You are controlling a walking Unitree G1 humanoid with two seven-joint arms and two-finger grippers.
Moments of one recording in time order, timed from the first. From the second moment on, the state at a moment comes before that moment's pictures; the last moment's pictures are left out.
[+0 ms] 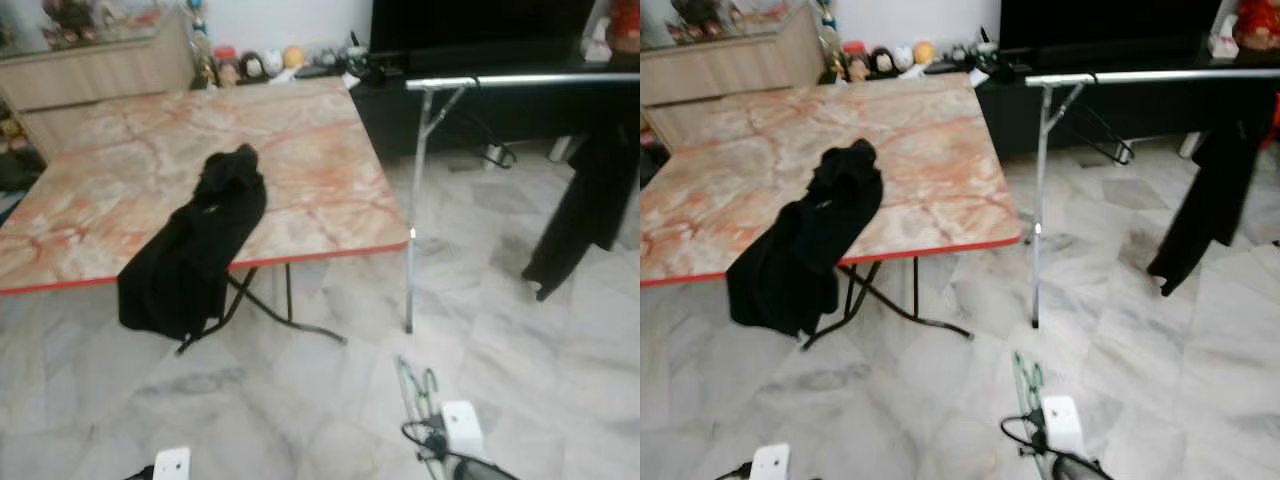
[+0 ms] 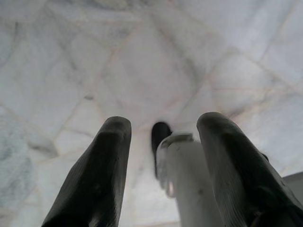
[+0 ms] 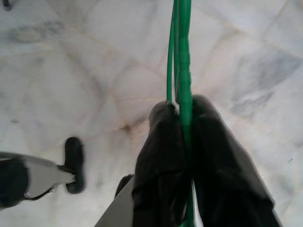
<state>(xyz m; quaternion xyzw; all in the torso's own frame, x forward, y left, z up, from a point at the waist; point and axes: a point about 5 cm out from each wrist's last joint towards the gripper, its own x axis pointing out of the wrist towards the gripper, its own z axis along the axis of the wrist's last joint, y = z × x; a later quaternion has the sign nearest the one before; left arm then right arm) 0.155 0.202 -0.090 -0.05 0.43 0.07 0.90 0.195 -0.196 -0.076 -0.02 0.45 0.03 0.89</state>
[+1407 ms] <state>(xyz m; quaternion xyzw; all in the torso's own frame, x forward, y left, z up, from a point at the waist) 0.235 0.216 -0.019 0.06 0.19 -0.02 0.98 0.212 -0.185 -0.063 -0.21 0.40 0.25 0.86</state>
